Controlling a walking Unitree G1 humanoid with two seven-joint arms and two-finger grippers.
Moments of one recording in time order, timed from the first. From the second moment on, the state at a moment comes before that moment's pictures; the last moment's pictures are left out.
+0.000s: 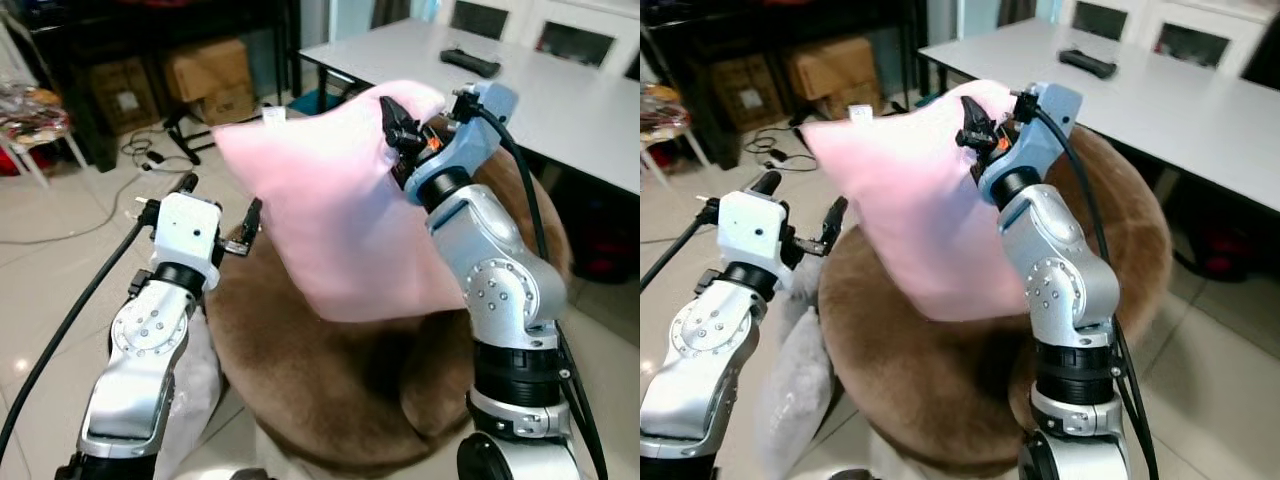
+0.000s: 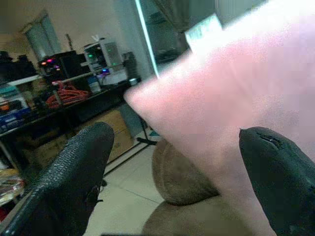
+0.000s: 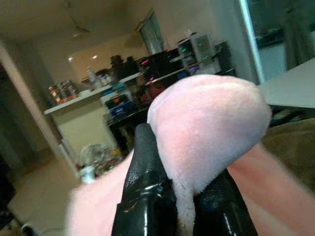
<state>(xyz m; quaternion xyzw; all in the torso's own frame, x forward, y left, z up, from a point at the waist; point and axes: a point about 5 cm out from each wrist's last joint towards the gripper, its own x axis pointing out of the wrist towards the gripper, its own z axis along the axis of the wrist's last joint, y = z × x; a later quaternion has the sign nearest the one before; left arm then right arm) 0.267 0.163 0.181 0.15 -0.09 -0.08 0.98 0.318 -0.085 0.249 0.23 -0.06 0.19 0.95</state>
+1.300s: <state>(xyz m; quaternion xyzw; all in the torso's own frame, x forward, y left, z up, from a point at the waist) 0.260 0.161 0.153 0.20 -0.01 -0.12 0.97 0.376 -0.064 0.193 0.28 0.24 -0.01 0.93</state>
